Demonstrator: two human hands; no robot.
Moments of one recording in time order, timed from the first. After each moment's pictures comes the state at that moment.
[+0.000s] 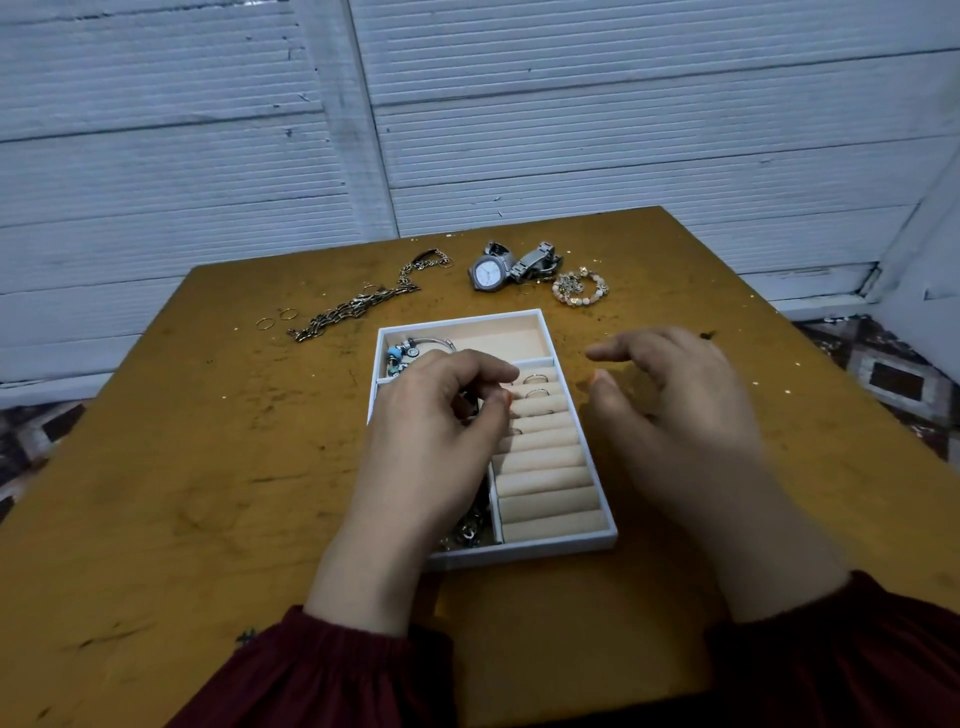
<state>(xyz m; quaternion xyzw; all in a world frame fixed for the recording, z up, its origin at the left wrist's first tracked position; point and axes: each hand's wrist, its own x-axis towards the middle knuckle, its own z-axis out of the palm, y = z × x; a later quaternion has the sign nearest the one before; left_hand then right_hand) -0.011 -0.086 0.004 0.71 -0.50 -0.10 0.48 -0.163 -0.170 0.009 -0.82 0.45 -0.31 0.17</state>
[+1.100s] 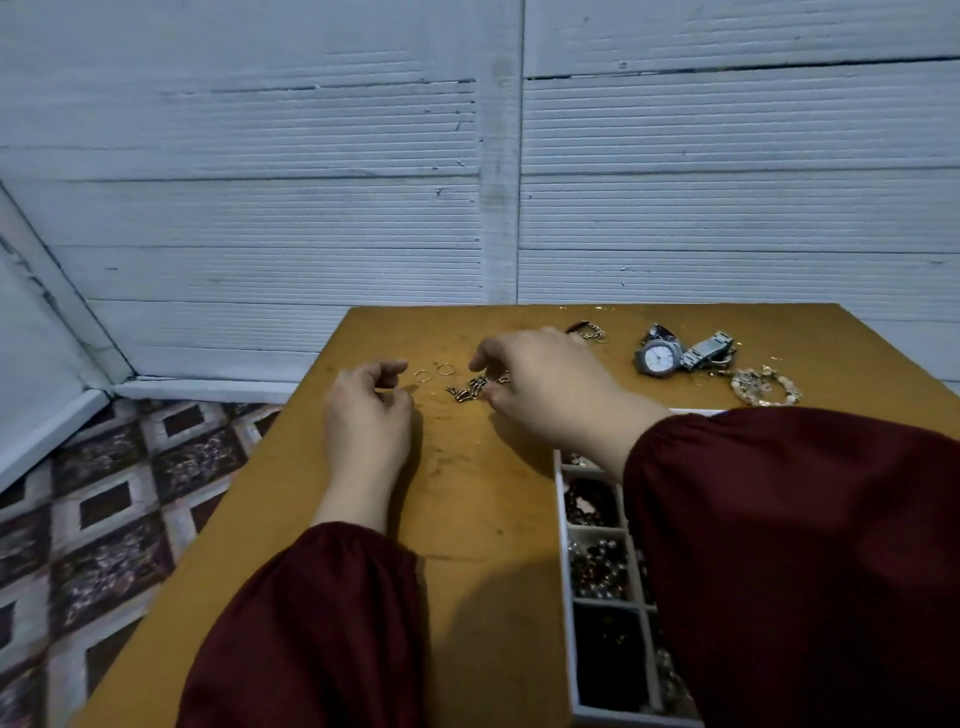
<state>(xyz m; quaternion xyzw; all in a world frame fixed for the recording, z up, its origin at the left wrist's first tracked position) 0.207 -0.084 -0.030 0.82 -0.27 0.05 0.51 0.072 -0.186 0.035 -0.96 0.24 -0.14 0.08</state>
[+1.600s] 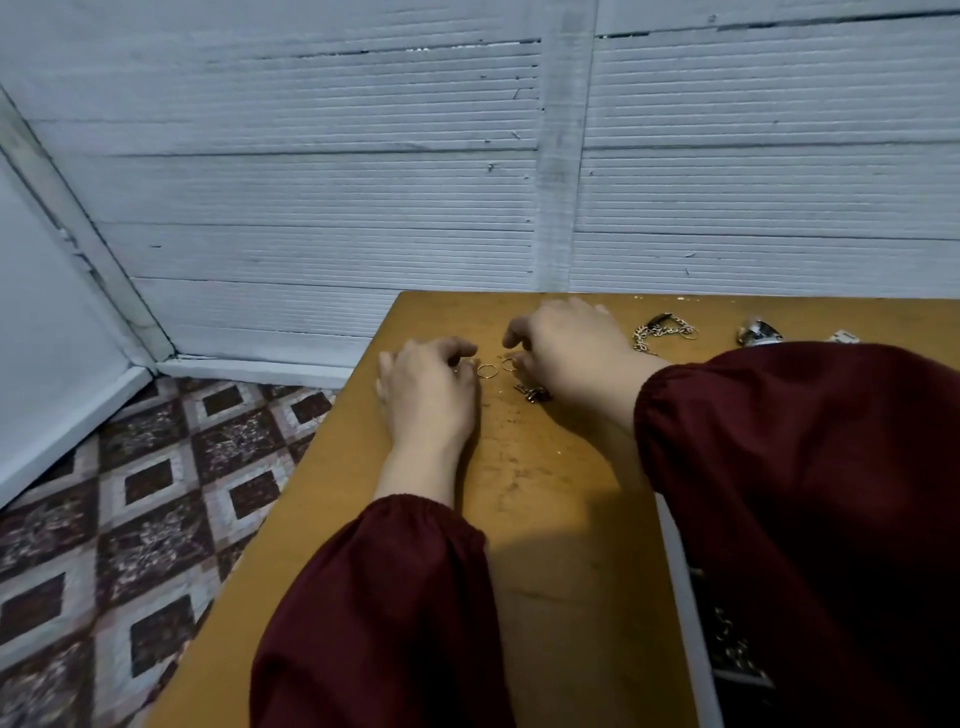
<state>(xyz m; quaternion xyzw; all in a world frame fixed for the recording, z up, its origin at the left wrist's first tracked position) 0.238 -0.104 -0.026 0.88 -0.28 0.06 0.38 0.155 -0.212 0.017 -0.96 0.25 -0.09 0.03</state>
